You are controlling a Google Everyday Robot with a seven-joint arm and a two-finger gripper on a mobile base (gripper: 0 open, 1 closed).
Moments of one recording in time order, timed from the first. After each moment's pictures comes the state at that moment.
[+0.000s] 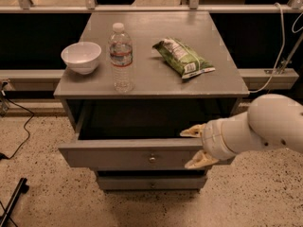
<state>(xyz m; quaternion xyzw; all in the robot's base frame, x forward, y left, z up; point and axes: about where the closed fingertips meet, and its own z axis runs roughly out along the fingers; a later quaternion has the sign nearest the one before) 0.457 -0.116 0.729 -0.73 0.60 0.05 0.31</state>
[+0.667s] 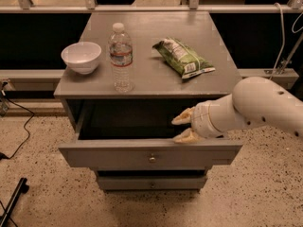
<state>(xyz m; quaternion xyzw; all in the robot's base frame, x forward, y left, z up) 0.516 -0.091 0.739 -0.71 0.61 0.05 0.34</state>
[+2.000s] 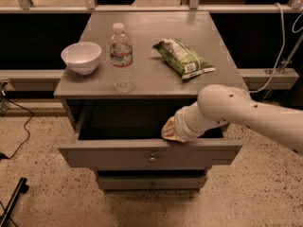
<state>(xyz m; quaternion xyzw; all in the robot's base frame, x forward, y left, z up) 0.548 -0.061 0.667 -0.72 0.63 0.06 0.28</state>
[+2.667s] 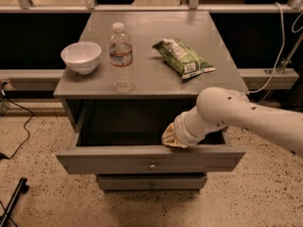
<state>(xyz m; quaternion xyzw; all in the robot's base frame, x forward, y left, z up) 0.531 -0.061 0.654 -0.74 0.62 0.07 0.25</state>
